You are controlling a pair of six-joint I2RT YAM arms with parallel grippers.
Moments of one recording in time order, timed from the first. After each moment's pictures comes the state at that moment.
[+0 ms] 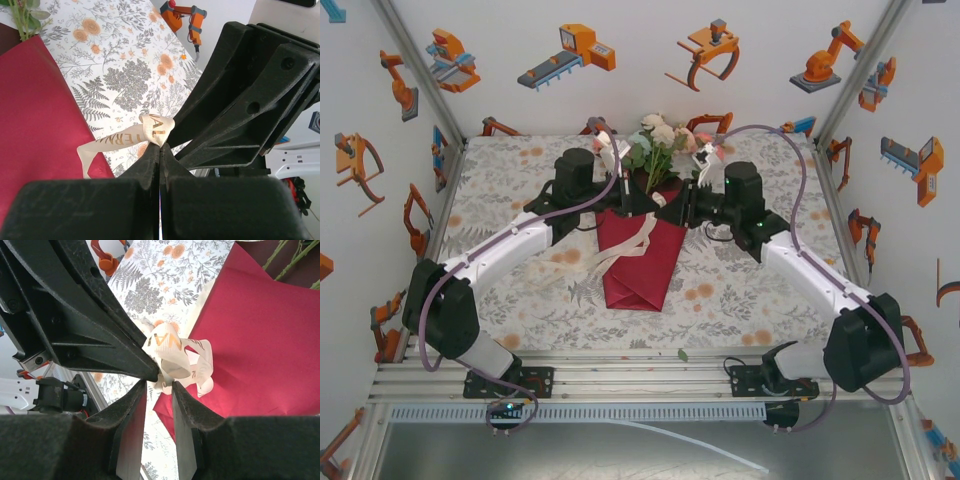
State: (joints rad) left arm -0.64 1.55 1.20 0.05 0.57 -0.51; right arm 0.45 1.34 1.00 -0.01 -0.61 0.45
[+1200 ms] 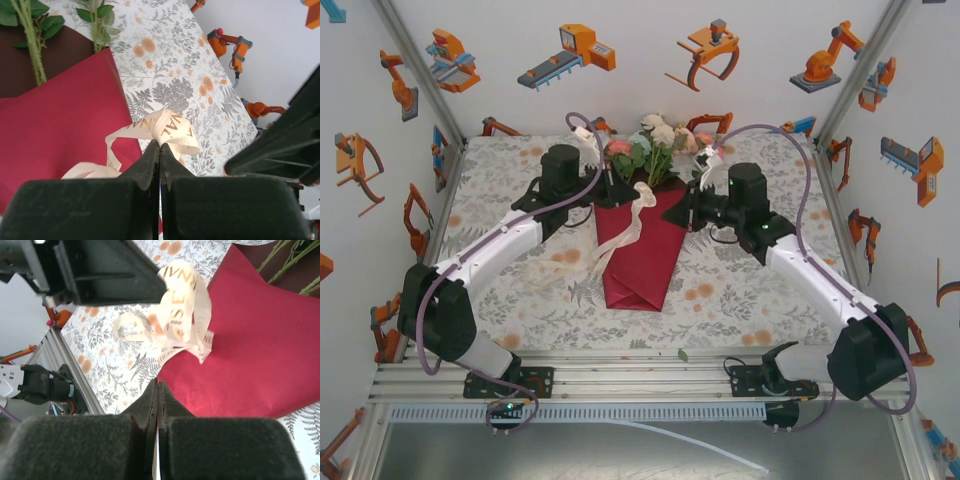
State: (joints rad) left arm -0.56 1.52 1.19 0.00 0.42 -0.49; right arm 0.45 1.27 1.00 -0.09 -0.61 0.34
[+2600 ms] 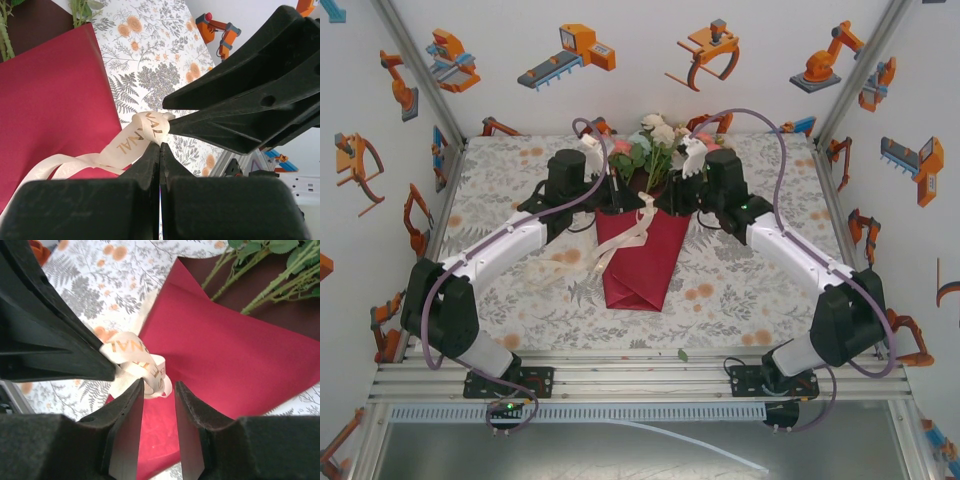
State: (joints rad) left arm -0.58 1.55 1.17 0.01 0.48 -0.57; right arm 0.50 1.48 1.16 -0.14 -0.39 0.19
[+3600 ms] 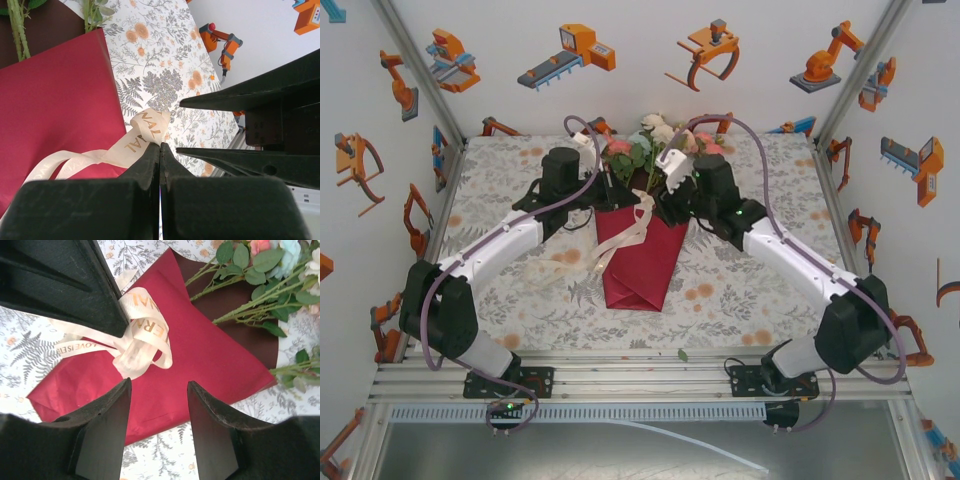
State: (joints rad) left arm -0.55 1.54 1.17 0.00 0.47 -0.60; right arm 0.59 1.45 1.19 -0.22 -0.28 -0.24
